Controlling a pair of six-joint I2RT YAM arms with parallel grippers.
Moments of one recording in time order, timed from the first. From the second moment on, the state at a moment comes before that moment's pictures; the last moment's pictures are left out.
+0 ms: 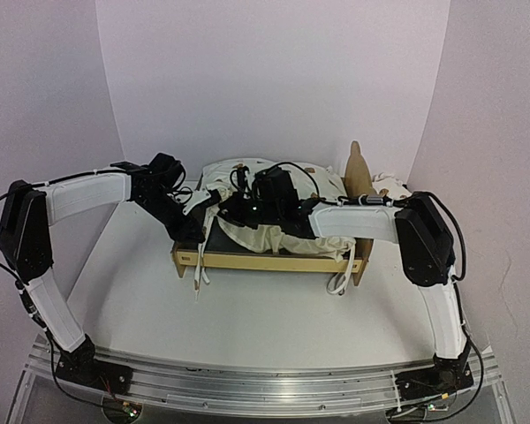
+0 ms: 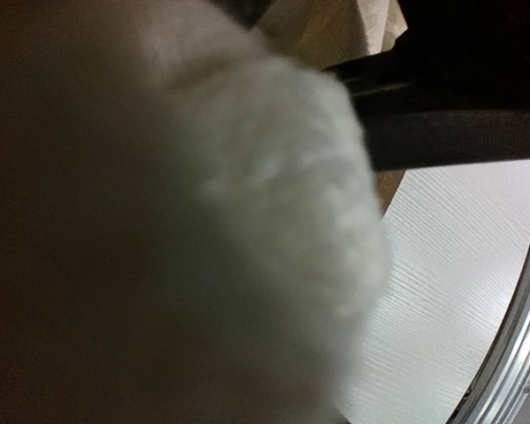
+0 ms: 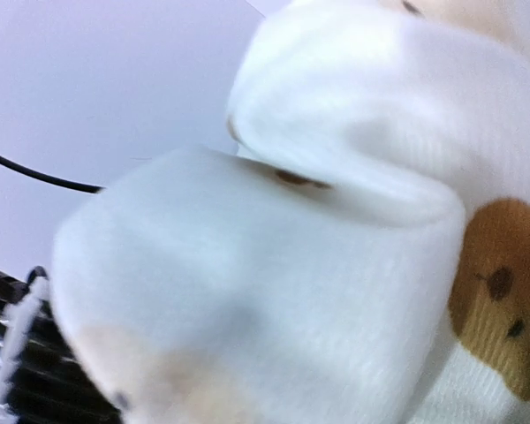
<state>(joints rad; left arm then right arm) -0.50 1.72 1.37 -0.75 0.37 0.46 0.86 2.23 1.75 0.15 -0.24 0.79</state>
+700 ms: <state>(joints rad) -0.50 1.72 1.65 -0.78 0.28 0.48 0.86 2.09 1.68 0.03 -0.28 0.65</state>
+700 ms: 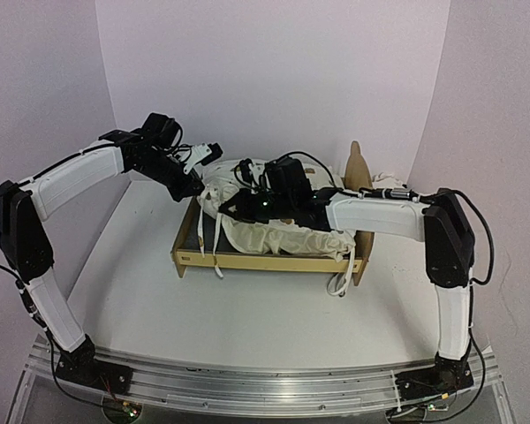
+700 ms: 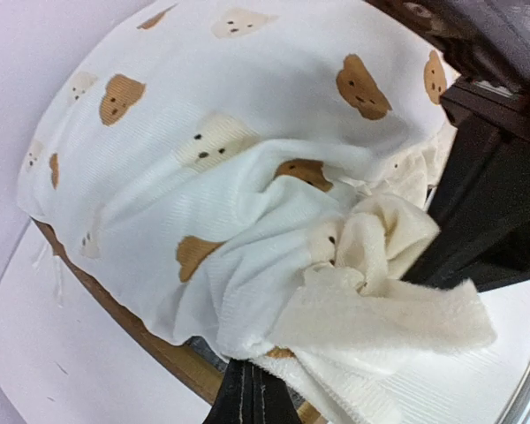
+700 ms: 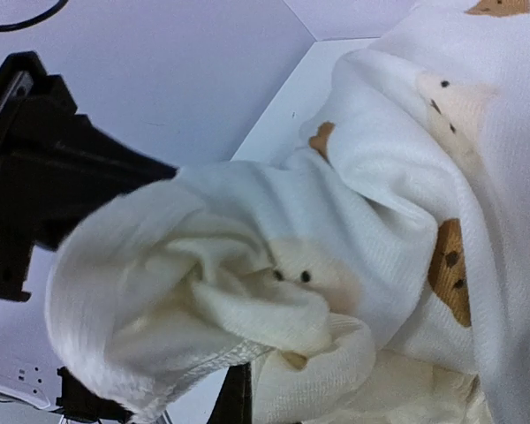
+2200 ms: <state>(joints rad) -0.50 1.77 1.68 -0.82 0.33 0.47 0.86 2.05 1.67 -0.05 -0.34 0.61</state>
